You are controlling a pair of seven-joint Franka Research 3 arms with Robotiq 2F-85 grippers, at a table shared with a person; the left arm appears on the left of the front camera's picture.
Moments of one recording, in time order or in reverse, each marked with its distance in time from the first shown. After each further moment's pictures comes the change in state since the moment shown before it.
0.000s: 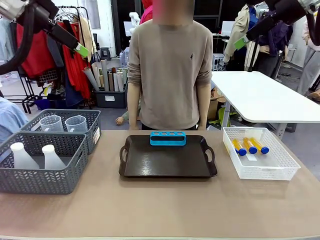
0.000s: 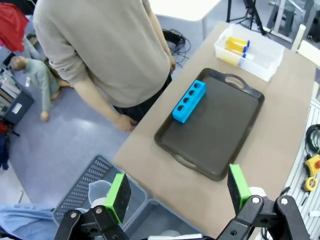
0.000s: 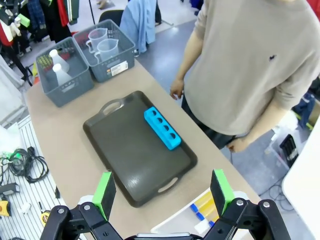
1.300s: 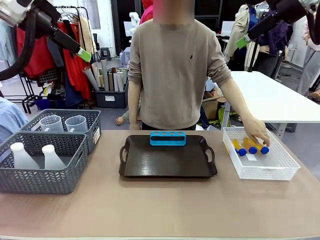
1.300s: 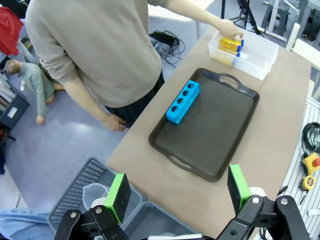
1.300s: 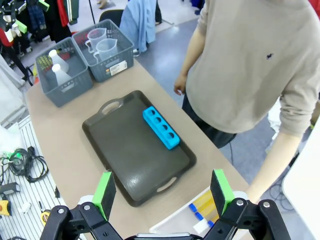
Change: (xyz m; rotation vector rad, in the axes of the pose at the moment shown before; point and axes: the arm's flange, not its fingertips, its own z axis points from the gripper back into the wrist) left arm -0.006 -0.004 -0.007 -0.026 -0.006 -0.012; right arm 0.001 -0.008 0.000 0.006 0.003 -0.004
